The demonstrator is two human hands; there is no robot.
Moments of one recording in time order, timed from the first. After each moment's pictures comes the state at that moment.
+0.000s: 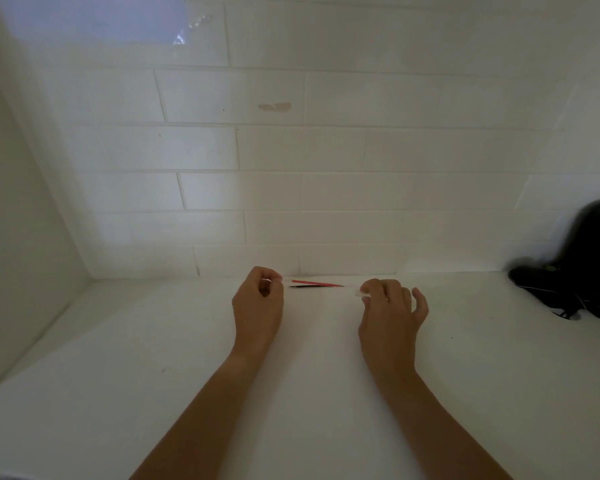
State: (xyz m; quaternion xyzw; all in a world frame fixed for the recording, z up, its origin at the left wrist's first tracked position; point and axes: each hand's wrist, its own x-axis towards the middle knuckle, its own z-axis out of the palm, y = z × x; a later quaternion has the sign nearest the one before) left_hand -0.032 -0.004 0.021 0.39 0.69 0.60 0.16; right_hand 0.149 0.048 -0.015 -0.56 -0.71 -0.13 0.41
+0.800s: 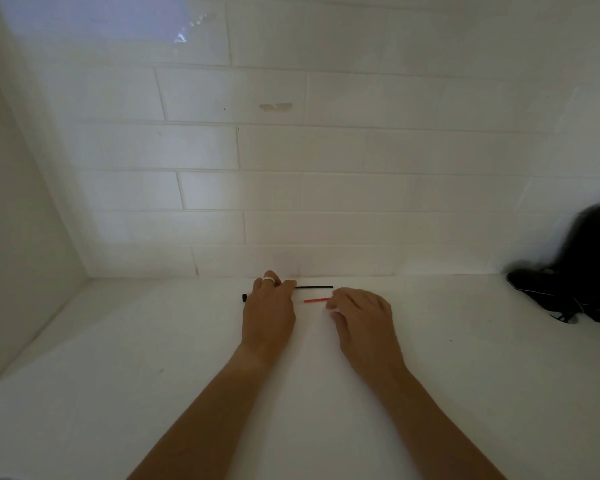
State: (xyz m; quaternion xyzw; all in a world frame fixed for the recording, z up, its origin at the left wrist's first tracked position) left_hand -0.030 0.015 0.000 0.57 0.76 0.30 -0.06; right_hand 0.145 0.046 -0.019 -0.40 -0.83 -0.02 0.38
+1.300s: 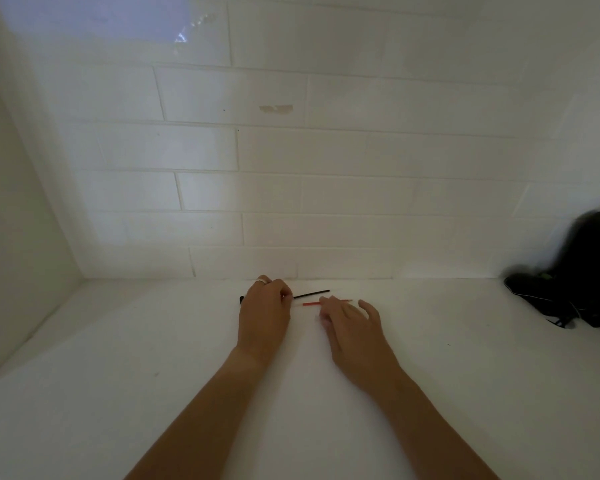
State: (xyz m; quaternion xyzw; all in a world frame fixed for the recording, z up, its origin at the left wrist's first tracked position) left_hand -0.037 0.019 0.000 0.54 0.75 0.39 0.01; right_hand 0.141 0.047 -0.025 -0.40 -0.87 0.01 0.27
